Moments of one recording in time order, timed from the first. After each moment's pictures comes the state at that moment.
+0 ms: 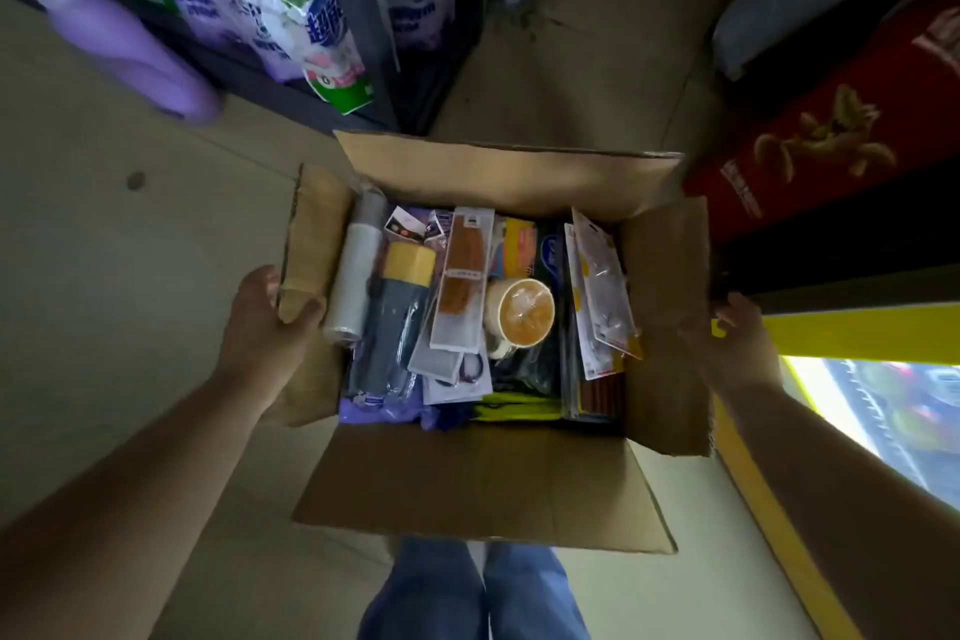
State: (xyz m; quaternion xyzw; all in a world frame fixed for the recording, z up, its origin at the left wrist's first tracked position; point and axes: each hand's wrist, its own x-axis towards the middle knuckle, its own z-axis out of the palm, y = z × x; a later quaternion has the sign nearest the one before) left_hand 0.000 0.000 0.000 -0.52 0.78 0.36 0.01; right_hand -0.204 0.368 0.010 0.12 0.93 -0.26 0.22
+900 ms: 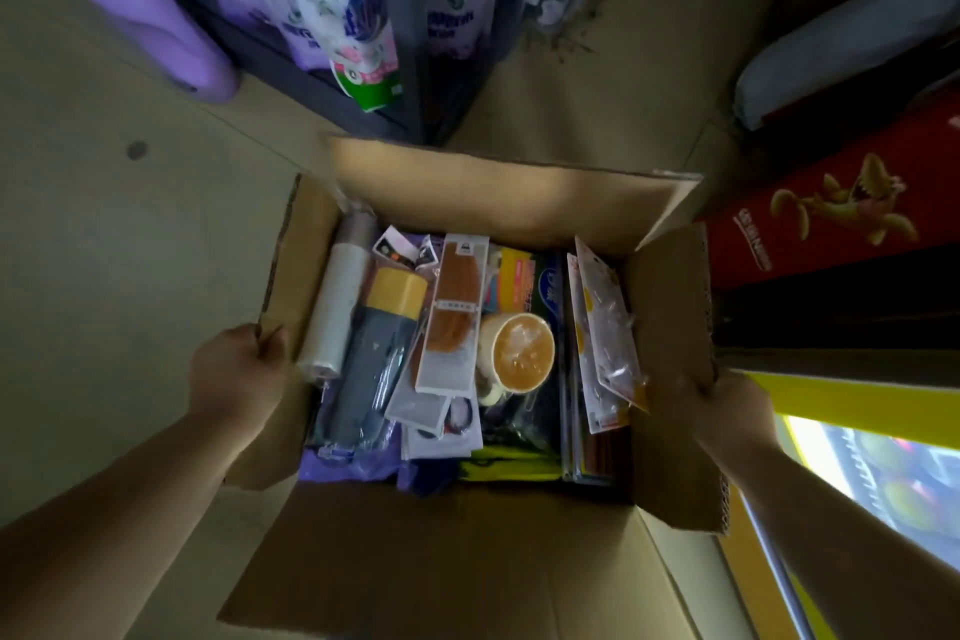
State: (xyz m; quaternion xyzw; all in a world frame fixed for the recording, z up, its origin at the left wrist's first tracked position) left_hand 0.031 -0.001 -0.002 -0.53 0.81 0.23 0.07; right_hand -0.195 0.347 0.025 0.02 0.96 -0.08 0.27
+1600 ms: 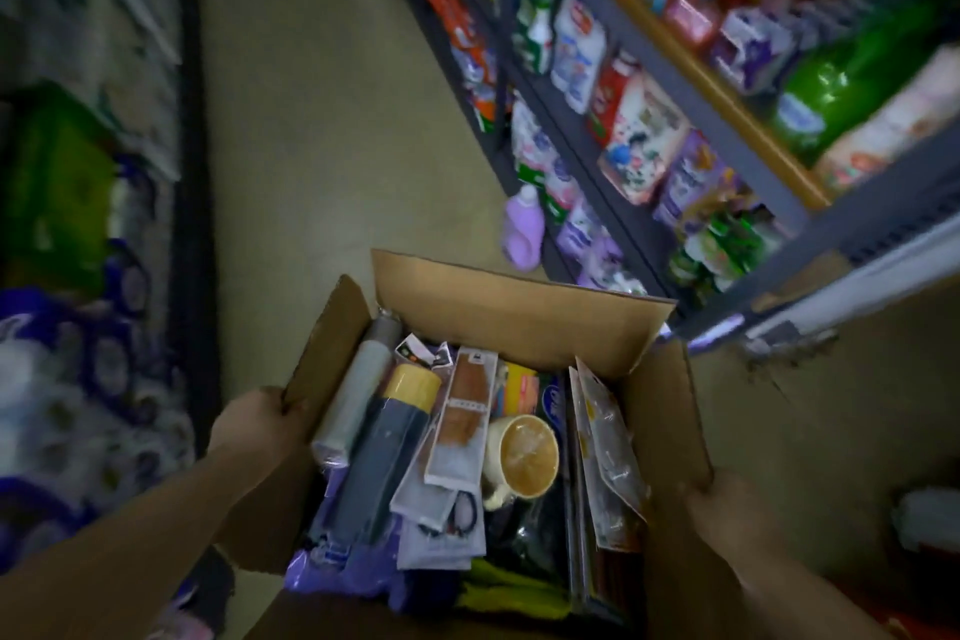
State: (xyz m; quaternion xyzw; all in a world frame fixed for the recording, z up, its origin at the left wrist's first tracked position) left_hand 0.246 -0.070 0.314 -0.77 0.58 0.26 0.04; right_hand -0.154 0.093 0.300 -0.27 0.89 -0.05 0.38
